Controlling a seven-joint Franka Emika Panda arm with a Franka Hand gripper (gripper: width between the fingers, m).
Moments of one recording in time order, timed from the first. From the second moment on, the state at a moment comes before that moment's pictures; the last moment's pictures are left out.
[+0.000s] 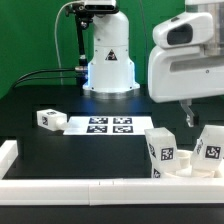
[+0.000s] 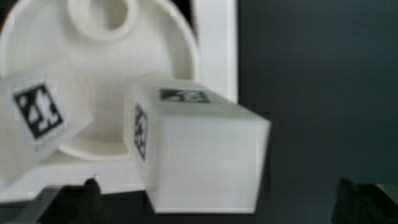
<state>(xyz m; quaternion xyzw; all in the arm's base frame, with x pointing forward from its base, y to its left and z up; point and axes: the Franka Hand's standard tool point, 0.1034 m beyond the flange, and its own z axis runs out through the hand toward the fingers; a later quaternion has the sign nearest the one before) 0.609 0.126 0.100 -1.00 -0.03 0.02 0.06</state>
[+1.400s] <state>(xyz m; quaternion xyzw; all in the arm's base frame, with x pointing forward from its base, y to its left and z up) 0.604 0.118 0.080 -0.85 -0.53 0.04 0.01</state>
